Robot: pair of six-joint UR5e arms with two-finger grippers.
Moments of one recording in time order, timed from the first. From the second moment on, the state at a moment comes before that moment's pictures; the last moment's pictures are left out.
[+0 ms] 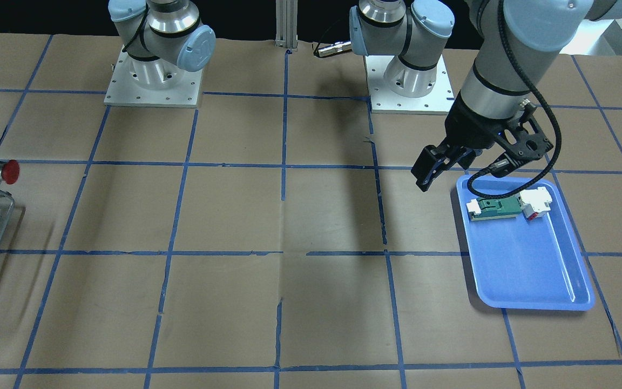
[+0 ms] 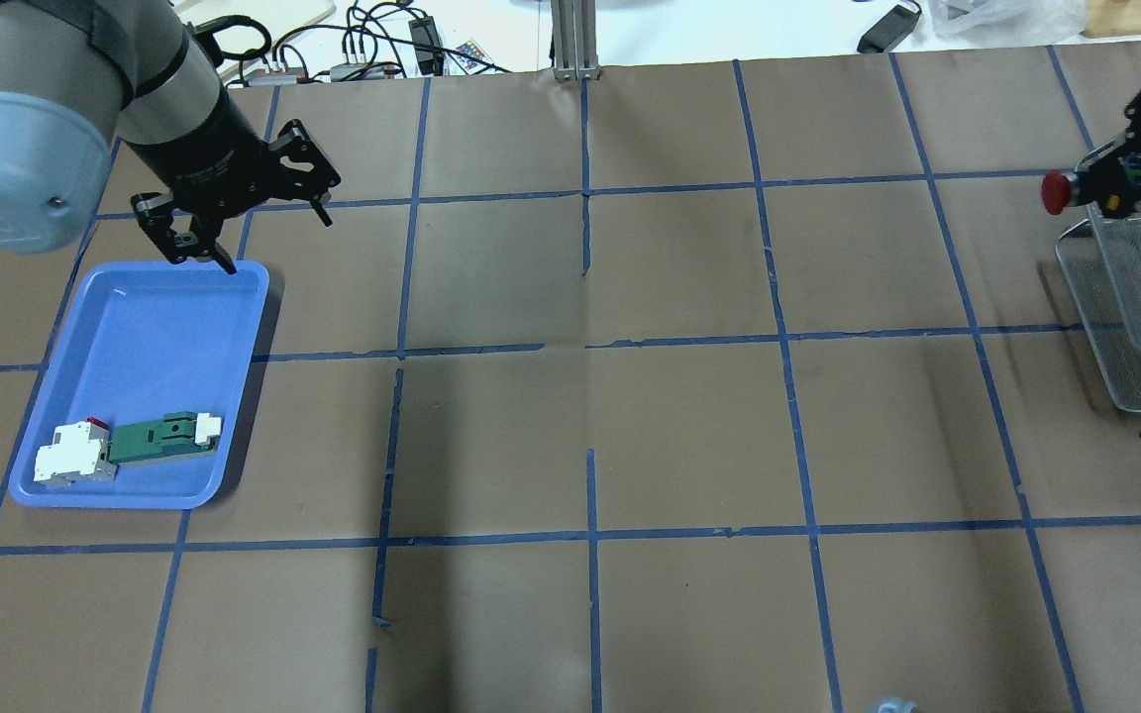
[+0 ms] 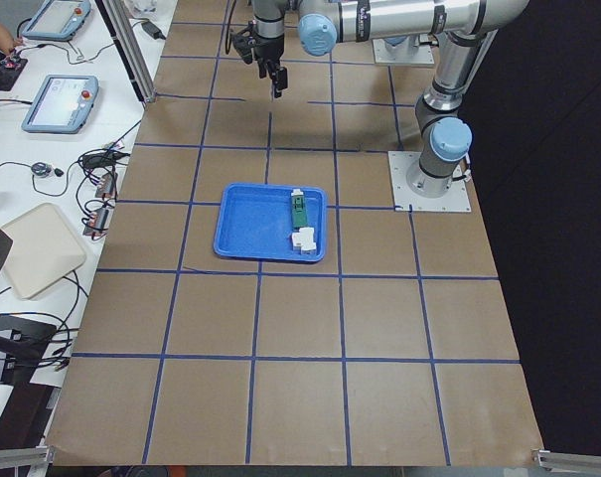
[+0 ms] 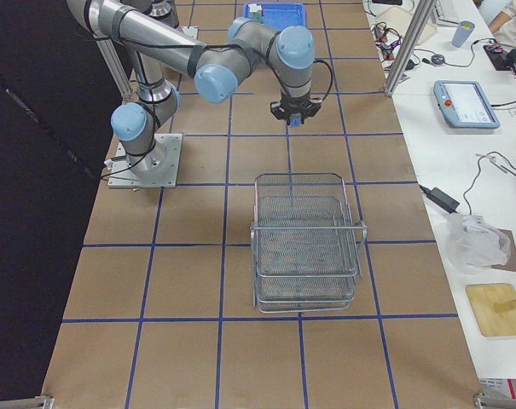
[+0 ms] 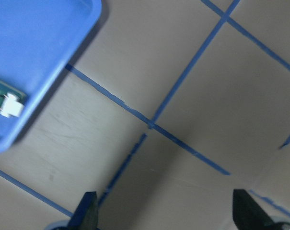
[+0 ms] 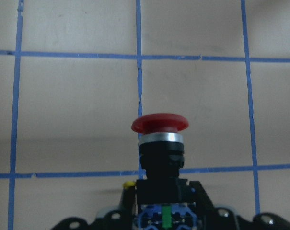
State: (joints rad) left arm -1.51 -1.61 -1.63 -1.46 1.60 -0.41; right arm 0.96 -1.51 1.59 -1.62 -1.29 -2.20
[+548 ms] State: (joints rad) left arm -1.51 -1.51 -1.63 -1.59 1.64 -0.27; right arm 0.79 -1.34 1.58 -1.75 -1.29 -2.38
